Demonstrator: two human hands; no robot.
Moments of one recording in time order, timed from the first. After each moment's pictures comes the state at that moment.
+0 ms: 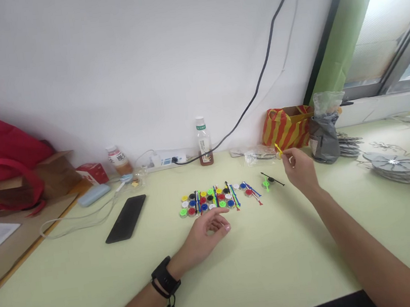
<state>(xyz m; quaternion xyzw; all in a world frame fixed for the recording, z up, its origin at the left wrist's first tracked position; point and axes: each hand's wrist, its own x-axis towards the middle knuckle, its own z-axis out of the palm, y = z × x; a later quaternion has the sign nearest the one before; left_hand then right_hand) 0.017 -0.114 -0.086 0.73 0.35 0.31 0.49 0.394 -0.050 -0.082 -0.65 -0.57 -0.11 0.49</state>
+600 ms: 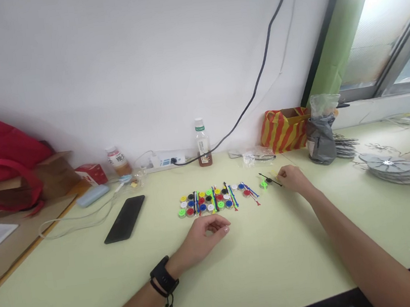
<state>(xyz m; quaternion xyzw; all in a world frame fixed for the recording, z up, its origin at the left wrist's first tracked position) 0.017 -0.113 -0.085 0.76 0.36 0.28 0.46 0.419 -0.037 -0.116 -0.75 -0.60 0.08 0.26</state>
